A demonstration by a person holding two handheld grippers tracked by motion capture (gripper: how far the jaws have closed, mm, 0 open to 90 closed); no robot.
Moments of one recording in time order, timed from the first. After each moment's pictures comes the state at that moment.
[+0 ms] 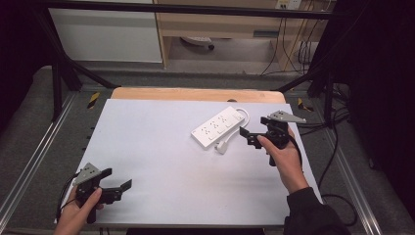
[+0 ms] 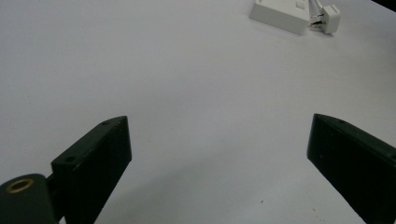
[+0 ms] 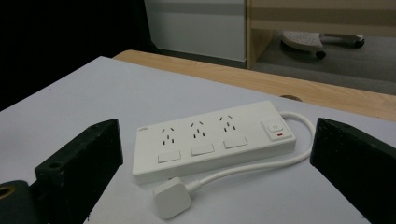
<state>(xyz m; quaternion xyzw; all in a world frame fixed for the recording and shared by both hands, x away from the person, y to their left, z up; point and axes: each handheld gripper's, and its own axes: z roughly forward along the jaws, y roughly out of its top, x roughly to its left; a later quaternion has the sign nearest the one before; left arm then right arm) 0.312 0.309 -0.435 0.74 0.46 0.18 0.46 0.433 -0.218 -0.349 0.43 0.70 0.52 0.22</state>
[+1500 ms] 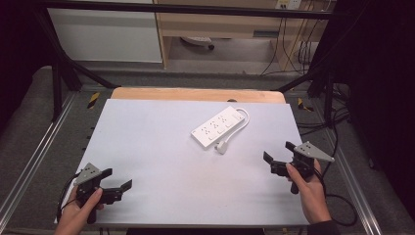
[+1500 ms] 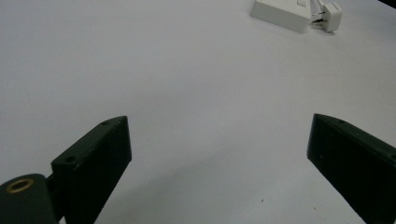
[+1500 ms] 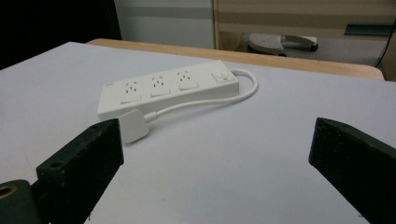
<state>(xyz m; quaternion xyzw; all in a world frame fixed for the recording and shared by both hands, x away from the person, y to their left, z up) 0.312 0.308 -0.436 0.74 0.46 0.18 0.46 0.362 -0.281 -0.401 0.45 0.68 0.51 0.27</state>
